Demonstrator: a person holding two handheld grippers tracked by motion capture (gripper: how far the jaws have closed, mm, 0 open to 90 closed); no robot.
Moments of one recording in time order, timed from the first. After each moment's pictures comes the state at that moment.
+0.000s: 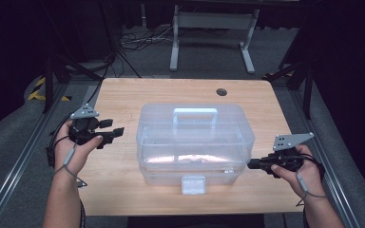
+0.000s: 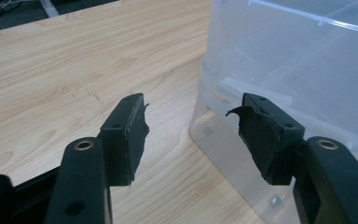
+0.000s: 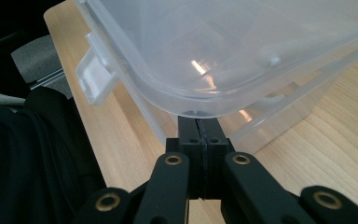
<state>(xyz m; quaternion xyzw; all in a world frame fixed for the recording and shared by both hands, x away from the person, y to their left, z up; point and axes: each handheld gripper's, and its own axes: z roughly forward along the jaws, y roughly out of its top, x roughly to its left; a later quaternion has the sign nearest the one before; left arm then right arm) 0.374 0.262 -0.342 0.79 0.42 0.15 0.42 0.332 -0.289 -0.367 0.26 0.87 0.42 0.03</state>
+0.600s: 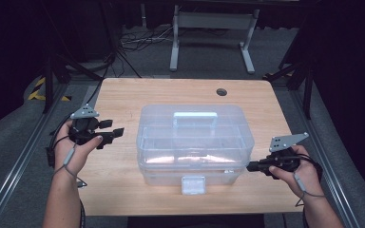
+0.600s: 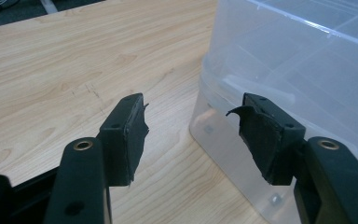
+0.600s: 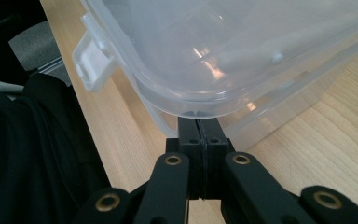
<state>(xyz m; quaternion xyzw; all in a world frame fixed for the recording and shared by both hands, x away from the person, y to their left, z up) 0.375 0.263 -0.344 0.79 0.42 0.14 0.42 0.334 -0.286 -0.373 0.26 0.88 0.39 0.01</state>
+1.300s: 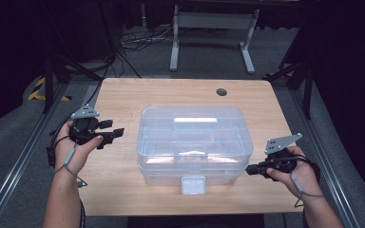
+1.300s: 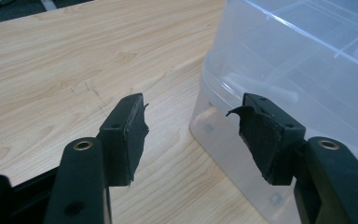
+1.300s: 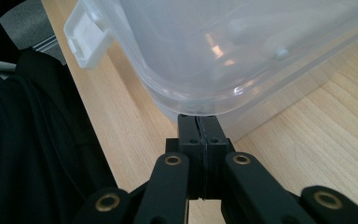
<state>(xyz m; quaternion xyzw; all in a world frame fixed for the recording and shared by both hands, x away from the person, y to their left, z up) 0.377 0.263 -0.346 0.79 0.42 0.14 0.42 0.334 -0.282 -0.378 0.26 0.90 0.35 0.00</state>
